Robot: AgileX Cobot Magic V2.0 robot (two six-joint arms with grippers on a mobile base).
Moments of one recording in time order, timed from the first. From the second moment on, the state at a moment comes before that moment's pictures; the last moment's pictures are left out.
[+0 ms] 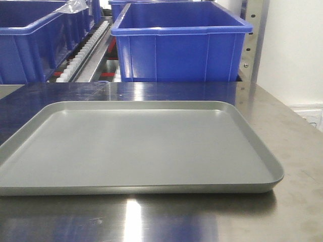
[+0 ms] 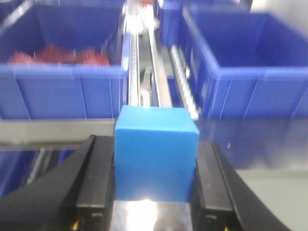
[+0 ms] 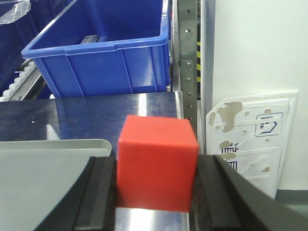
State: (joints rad) left arm -0.06 0.46 -0.51 -0.21 0.24 0.19; right arm 0.08 0.32 -0.31 0.19 0.20 -0.02
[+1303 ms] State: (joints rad) left arm -0.06 0.36 -0.50 -0.24 0.31 0.20; right arm 0.08 0.32 -0.31 0.19 0.20 -0.02
